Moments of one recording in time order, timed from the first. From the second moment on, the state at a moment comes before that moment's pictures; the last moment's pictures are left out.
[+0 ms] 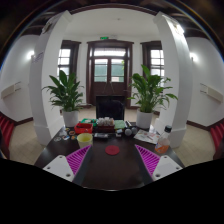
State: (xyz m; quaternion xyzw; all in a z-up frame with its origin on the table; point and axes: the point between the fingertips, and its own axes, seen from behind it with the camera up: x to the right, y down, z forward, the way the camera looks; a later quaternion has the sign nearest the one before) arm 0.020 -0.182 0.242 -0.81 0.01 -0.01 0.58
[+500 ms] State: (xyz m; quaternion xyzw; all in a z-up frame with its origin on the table) arm 0.151 -0.178 0.125 -0.79 0.03 -0.03 0.62
